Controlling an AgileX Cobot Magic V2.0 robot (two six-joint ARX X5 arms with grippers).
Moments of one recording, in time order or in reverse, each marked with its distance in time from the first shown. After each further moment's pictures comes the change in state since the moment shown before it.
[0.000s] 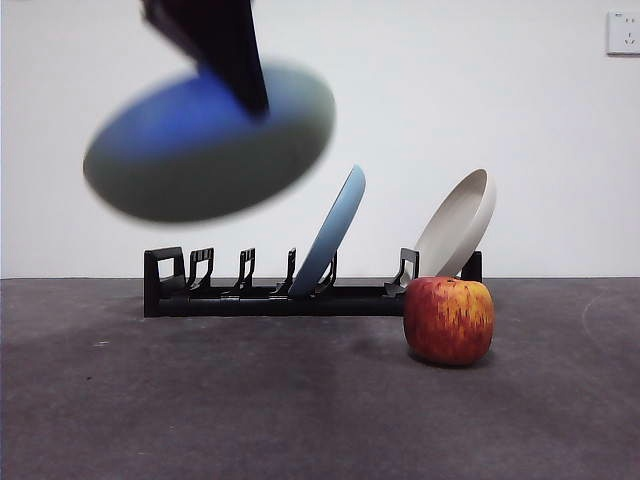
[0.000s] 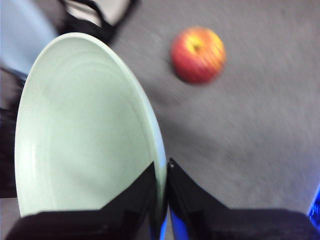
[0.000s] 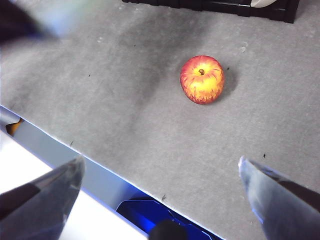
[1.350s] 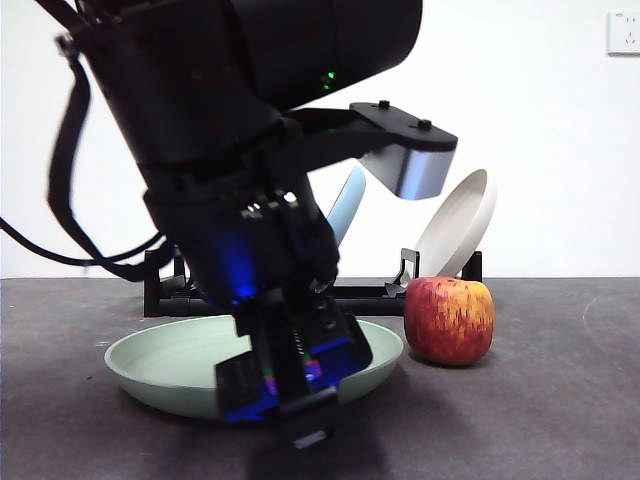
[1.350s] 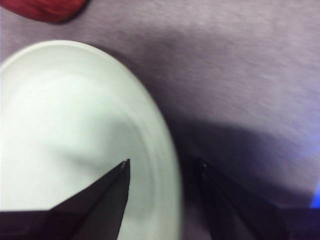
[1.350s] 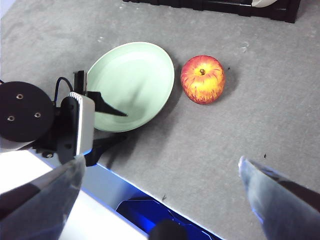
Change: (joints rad) left arm -0.231 0.340 -0.258 0.395 -0.180 0.002; right arm 0.000 0.005 0.000 0.003 0.000 0.000
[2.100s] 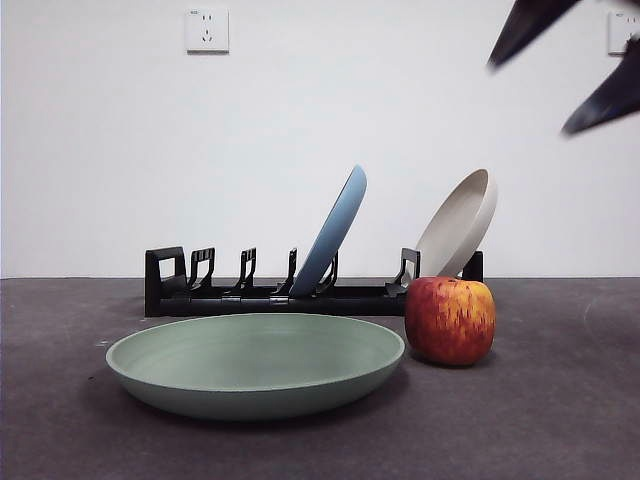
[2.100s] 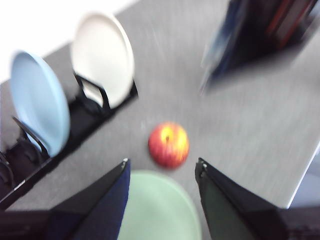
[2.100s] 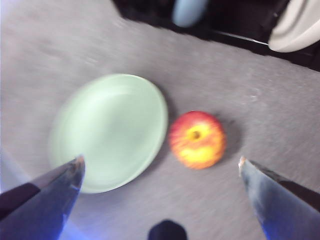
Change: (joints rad) left arm -0.002 -0.600 0.133 -0.124 0.016 -0.335; right arm 0.163 0.454 0.000 0.472 0.077 0.049
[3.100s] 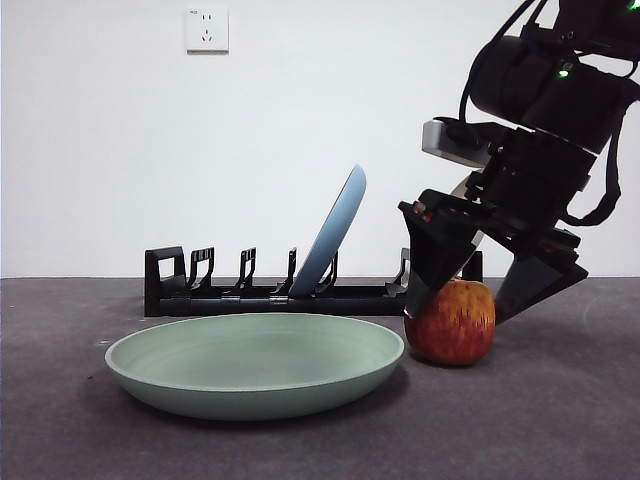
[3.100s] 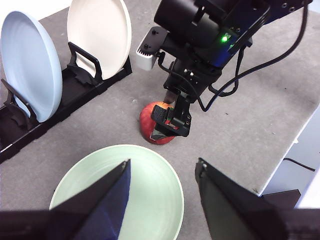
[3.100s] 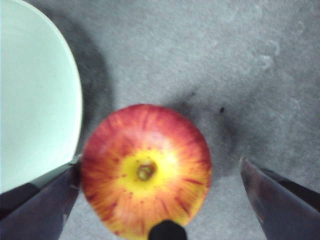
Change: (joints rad) left arm 0.000 -0.051 0.004 -0.143 0.032 -0.115; right arm 0.158 0.523 0.000 0.288 0.242 0.008
